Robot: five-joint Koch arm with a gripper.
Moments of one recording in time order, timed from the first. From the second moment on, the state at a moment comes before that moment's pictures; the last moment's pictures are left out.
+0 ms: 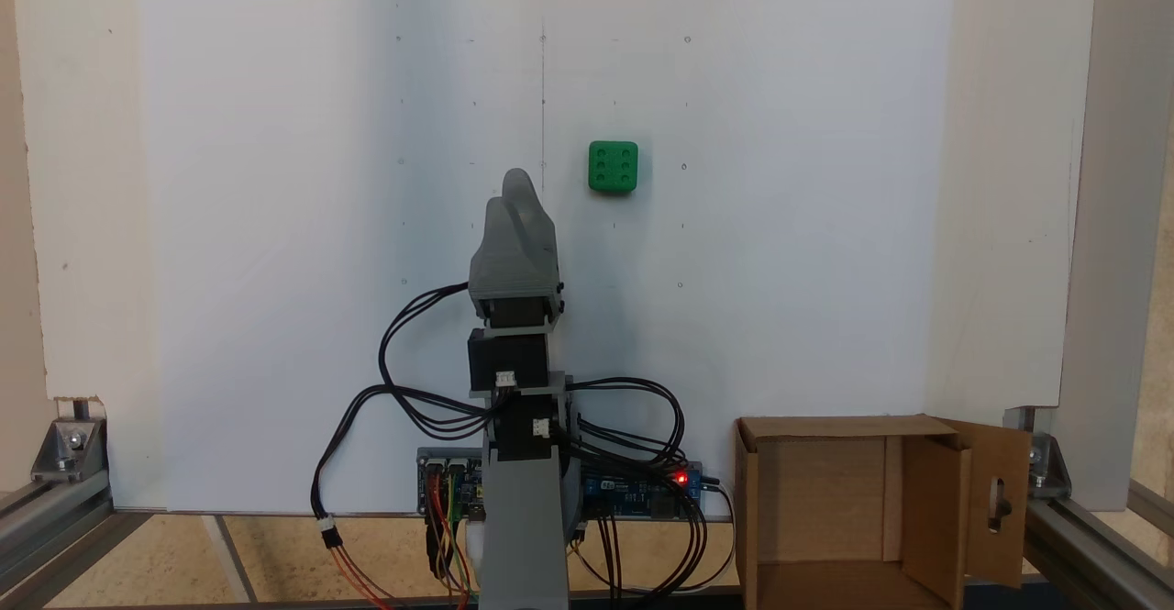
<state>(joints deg) -4.5 129.5 176.9 -79.1 -5.5</state>
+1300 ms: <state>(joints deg) 6.1 129.5 156.4 -25.8 -5.5</state>
